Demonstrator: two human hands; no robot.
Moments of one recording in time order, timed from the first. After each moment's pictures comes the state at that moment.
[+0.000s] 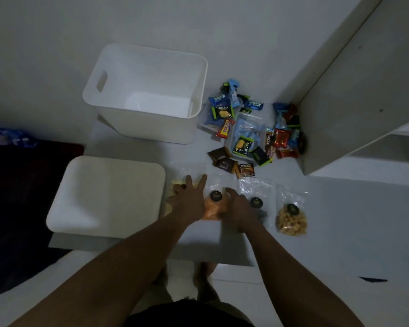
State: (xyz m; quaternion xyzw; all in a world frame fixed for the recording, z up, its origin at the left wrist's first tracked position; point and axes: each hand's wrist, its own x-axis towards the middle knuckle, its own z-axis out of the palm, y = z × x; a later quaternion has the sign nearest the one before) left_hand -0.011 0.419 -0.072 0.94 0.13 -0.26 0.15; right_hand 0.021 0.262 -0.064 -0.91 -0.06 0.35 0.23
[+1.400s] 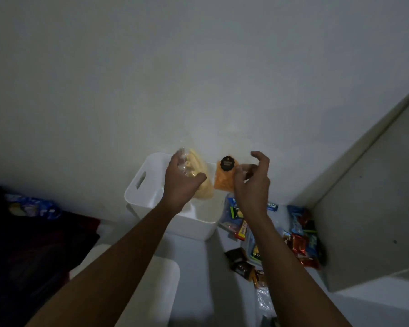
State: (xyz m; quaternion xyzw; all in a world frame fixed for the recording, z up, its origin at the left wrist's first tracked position) left_hand 0.154 0.553 0.146 0.72 0.23 0.20 0.63; right_hand 0.202 0.394 0.143 -0.80 -0.09 -0.12 0.57
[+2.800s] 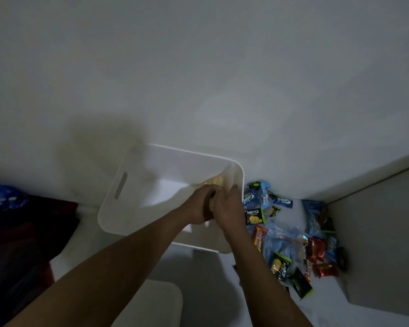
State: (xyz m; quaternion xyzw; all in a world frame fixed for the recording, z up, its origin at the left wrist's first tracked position) left_hand 0.272 0.601 -0.037 0.87 0.00 -0.12 0.48; right_hand 0.266 0.496 0.030 -0.87 0.10 0.13 0.47
